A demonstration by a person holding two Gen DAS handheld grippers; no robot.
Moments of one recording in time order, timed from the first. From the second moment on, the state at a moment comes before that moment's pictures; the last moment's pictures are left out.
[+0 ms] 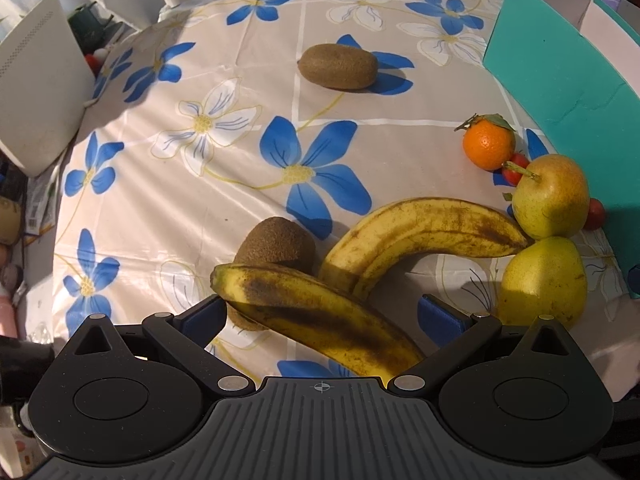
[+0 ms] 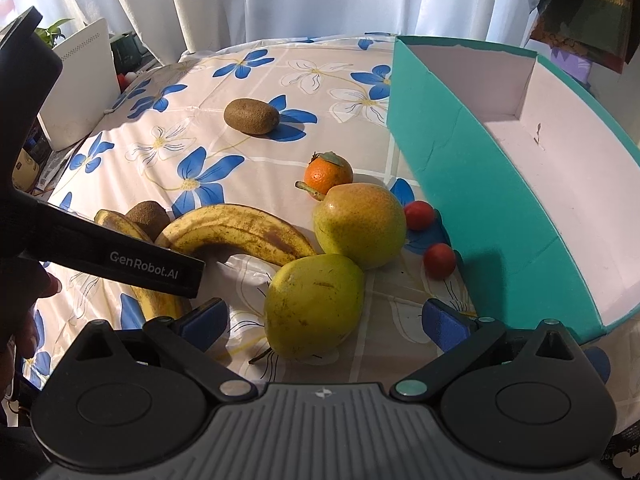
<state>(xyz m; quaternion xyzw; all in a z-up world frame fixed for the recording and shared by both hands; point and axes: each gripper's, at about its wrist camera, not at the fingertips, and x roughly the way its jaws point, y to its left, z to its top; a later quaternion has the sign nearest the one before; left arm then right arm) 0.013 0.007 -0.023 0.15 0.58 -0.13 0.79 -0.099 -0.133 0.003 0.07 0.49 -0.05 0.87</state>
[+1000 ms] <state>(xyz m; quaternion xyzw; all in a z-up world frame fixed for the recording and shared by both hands) 0.024 0.021 -0.020 0.11 0.58 -0.12 0.80 -0.097 -0.137 -0.001 0.09 0.49 -0.06 0.86</state>
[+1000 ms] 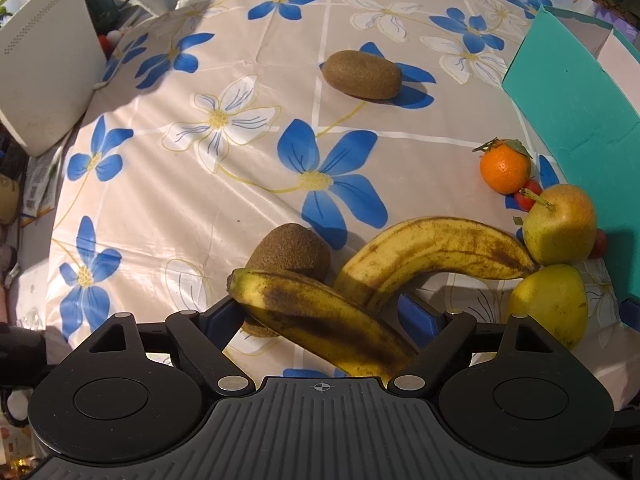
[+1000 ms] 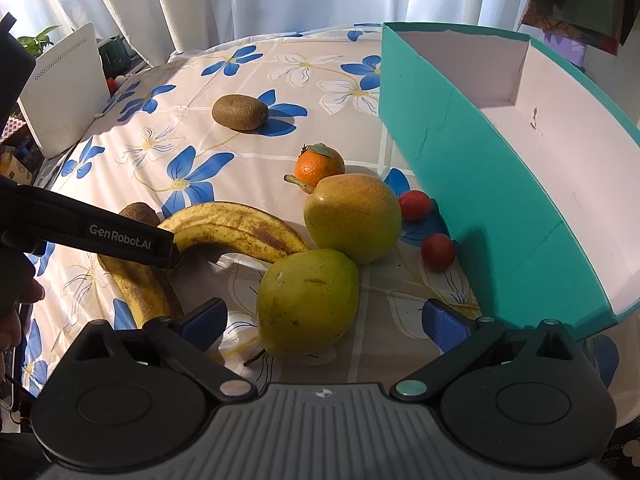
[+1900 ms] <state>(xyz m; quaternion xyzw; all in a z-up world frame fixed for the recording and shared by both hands) 0.014 0.029 -0.017 0.07 0.61 -0.14 0.78 -0.101 -0.137 0.000 0.09 0.49 -0.06 0.86</state>
